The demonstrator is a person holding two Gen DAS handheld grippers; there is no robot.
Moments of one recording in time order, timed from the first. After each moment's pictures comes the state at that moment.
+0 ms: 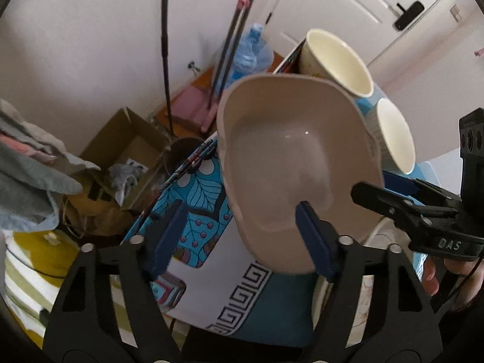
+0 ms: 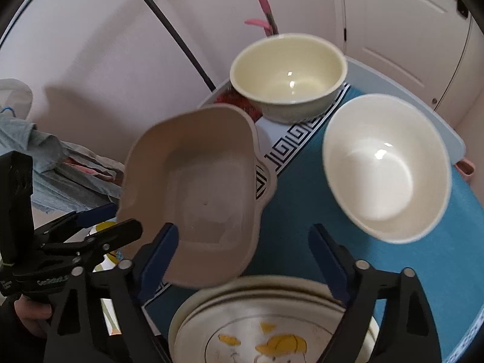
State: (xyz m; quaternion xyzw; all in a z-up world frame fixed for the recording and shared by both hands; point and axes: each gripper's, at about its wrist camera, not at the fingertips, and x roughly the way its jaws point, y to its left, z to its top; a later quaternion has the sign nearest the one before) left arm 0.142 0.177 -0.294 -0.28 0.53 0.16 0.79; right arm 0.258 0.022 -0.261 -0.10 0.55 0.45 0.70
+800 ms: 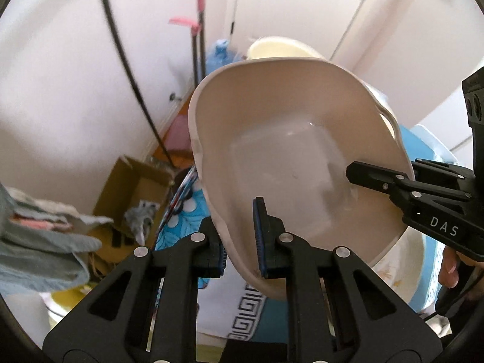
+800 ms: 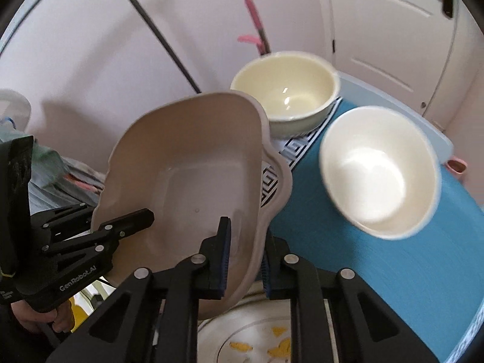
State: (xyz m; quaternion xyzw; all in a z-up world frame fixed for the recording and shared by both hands) left arm 0.170 0.147 -0.246 -0.14 0.52 0.10 0.83; right arm 0.235 0.002 -0.226 -0.07 0.50 0.42 0.75
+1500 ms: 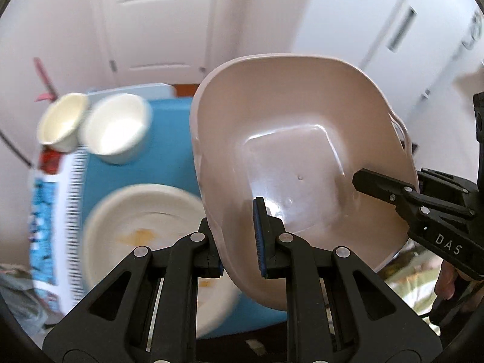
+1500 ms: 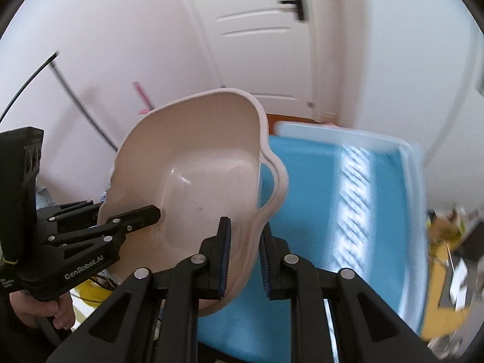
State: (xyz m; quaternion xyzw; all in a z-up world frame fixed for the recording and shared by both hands) left arm 0.185 -0.137 -0.202 -0.04 0.50 -0.13 0.85; right arm 0.155 -0.302 -0.196 0.04 0.46 0.22 0.86
